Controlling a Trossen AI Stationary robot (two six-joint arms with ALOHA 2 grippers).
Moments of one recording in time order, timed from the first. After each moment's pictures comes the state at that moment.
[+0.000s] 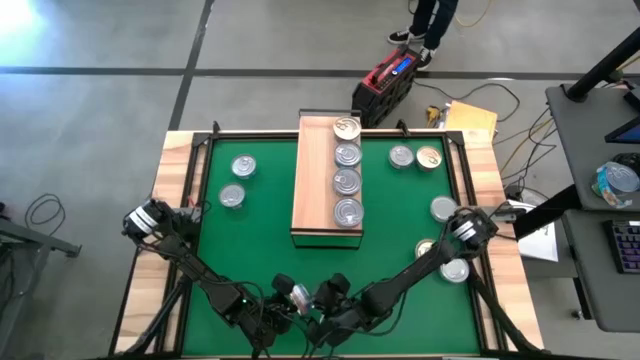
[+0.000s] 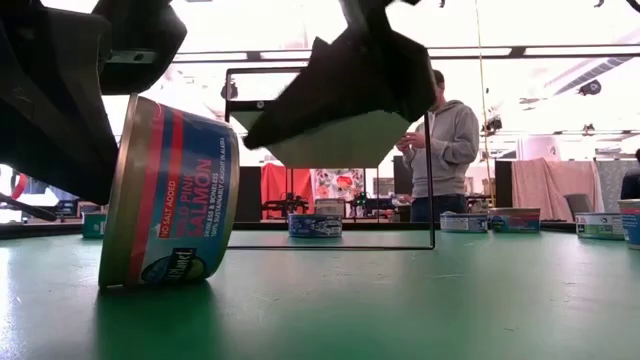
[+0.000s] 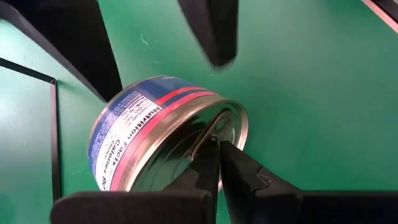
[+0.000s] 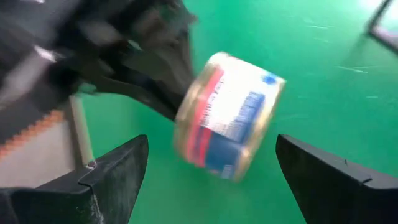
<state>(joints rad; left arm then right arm) -0.78 1.86 1.08 -0.22 -0.54 -0.12 0.57 2.22 1.73 -0.39 0.51 0.97</state>
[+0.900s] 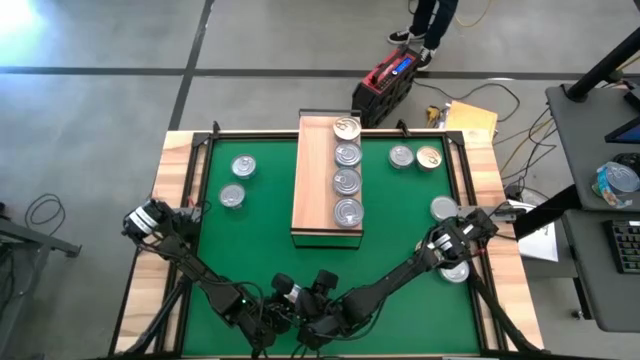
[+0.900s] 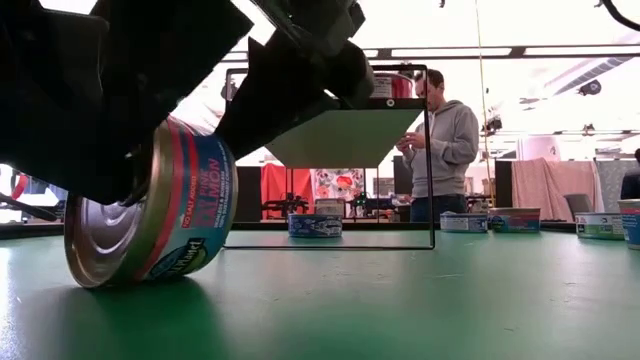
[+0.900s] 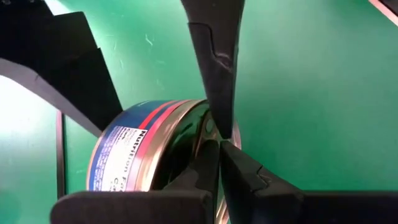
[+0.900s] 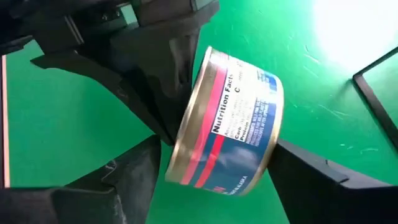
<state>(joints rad) -0.78 1.86 1.07 -0.21 -0.57 -0.12 0.54 2.41 2.05 -0.68 0.53 0.70</state>
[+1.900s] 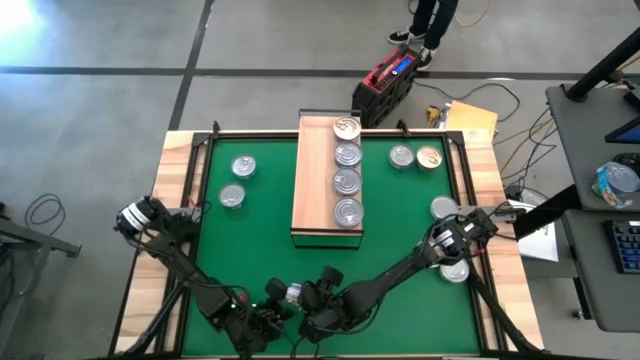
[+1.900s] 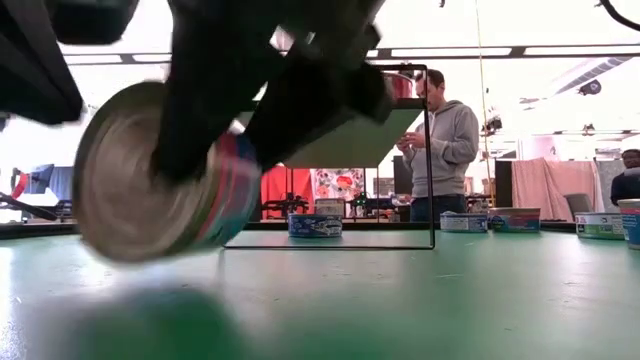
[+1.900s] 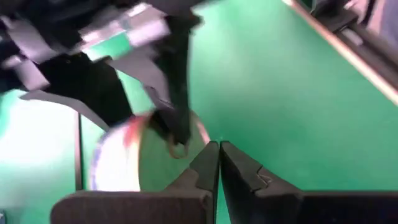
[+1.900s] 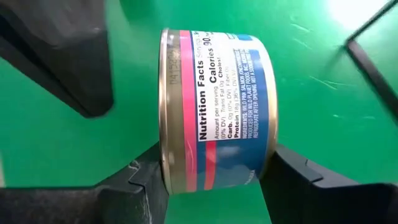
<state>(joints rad) -0.85 1.80 1.06 -0.20 -0.62 -0.08 0.52 2.36 2.00 -0.72 0.48 0.82</state>
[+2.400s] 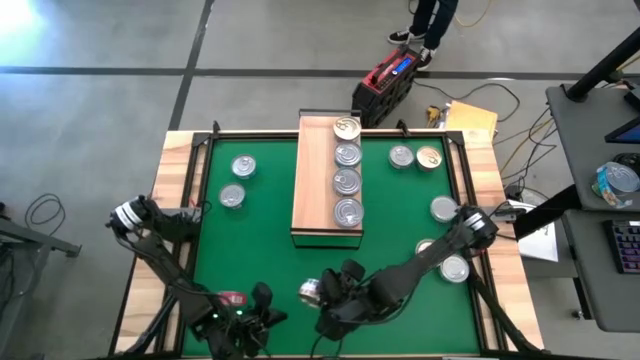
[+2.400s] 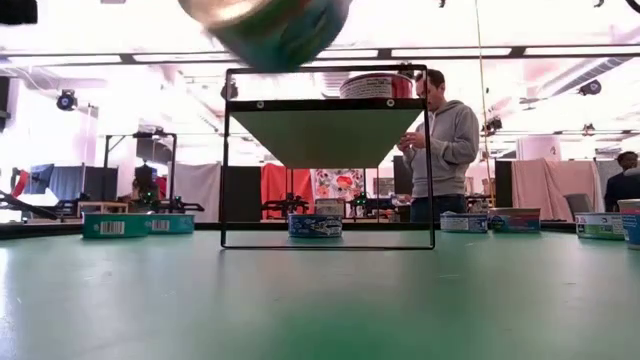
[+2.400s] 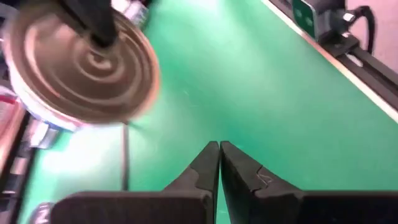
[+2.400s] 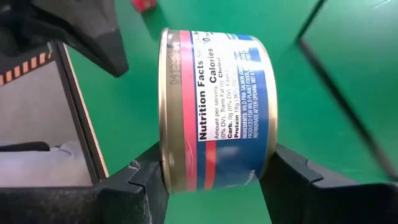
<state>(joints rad) -0.95 1.77 1.07 -0.22 -0.85 -0.09 0.55 2.11 1.99 -0.94 0.39 0.94</state>
